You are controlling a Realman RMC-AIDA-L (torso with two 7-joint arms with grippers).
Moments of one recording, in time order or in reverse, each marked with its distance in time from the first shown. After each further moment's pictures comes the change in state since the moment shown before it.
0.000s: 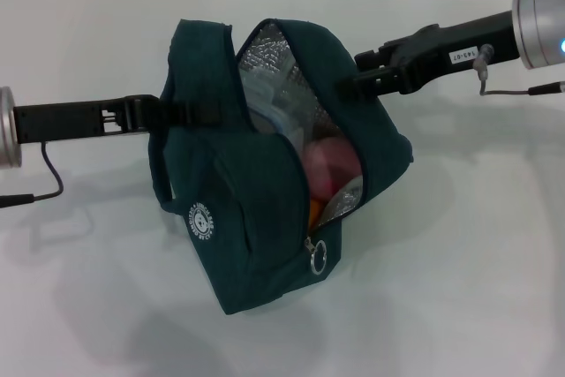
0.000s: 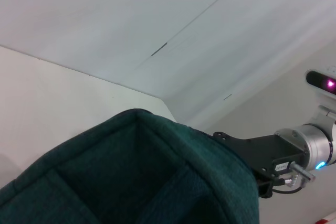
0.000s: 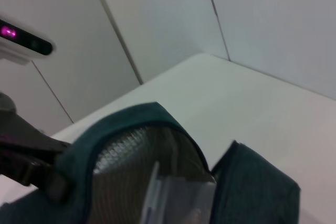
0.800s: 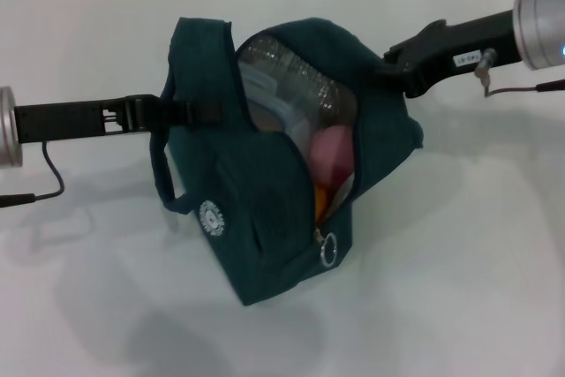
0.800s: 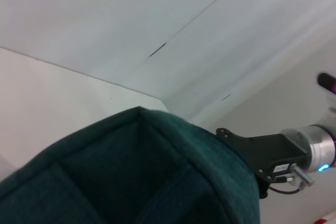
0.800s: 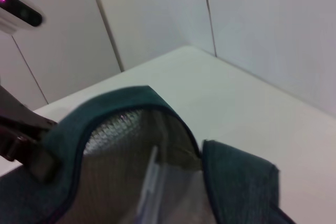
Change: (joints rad) left arm -0.001 -0.002 0.000 0.000 -0.001 0.000 0.003; right arm -0.065 0.007 -0.080 -0.157 -0.056 0.050 0.025
